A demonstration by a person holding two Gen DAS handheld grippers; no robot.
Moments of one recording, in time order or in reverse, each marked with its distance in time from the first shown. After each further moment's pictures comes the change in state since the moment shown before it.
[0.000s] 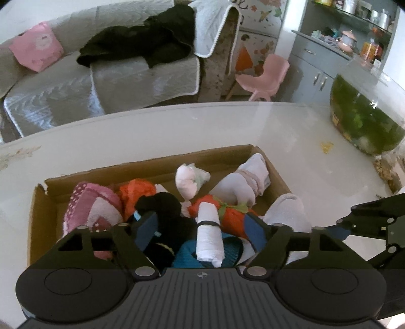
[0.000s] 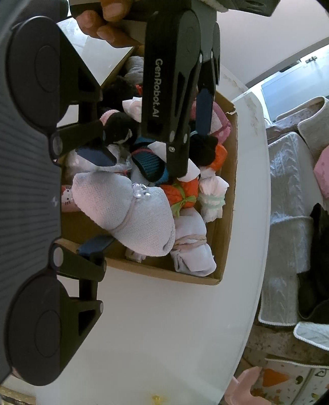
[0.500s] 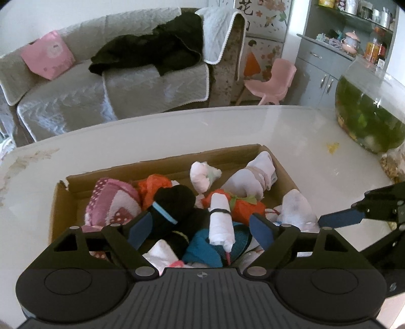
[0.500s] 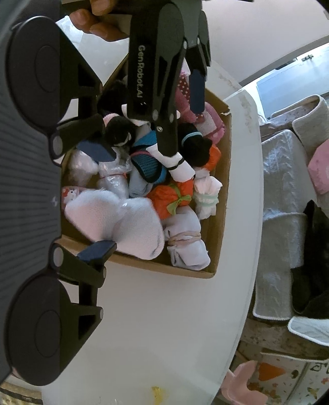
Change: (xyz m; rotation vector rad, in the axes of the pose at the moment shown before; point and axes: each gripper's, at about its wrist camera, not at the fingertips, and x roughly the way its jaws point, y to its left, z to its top) left arm -0.022 -0.001 -0.012 0.013 -0.039 0.066; right arm -0.013 0.002 0.000 0.001 -0.027 -0.015
